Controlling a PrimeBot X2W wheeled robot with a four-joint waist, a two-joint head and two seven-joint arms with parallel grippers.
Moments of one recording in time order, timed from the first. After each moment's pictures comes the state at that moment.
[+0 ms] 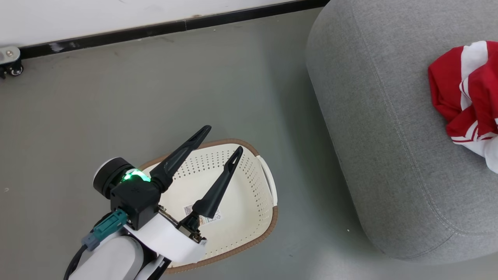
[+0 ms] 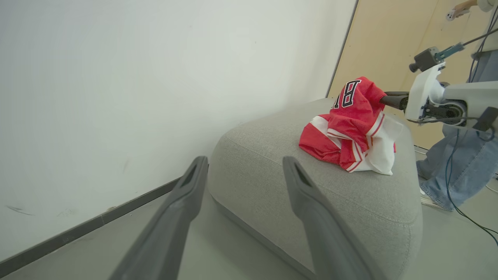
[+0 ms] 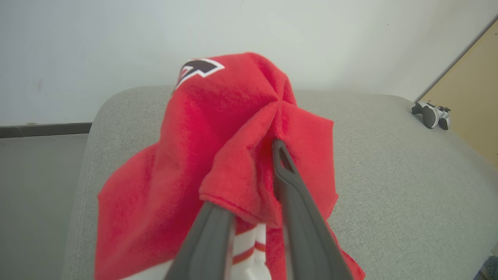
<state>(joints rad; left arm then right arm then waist) -0.40 0.44 -0.63 -0.07 -0.49 -0.05 -0.20 -0.67 -0.54 -0.12 0.88 0.18 0.13 -0.11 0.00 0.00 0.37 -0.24</state>
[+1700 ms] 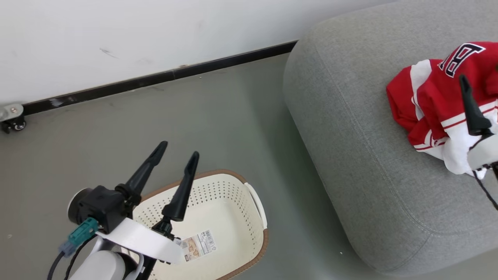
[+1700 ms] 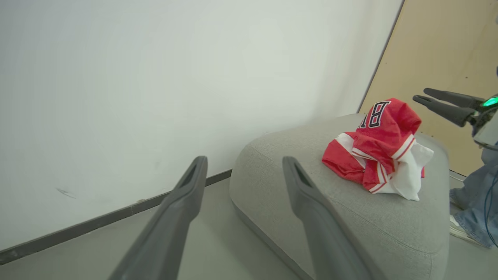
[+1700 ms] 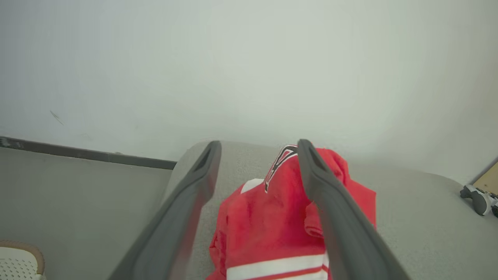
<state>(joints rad) -0.28 0.40 -0.52 0.03 -0.55 0.00 -0.25 -0.54 -0.50 0.12 0.58 0.23 0.13 -0.19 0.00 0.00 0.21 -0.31</state>
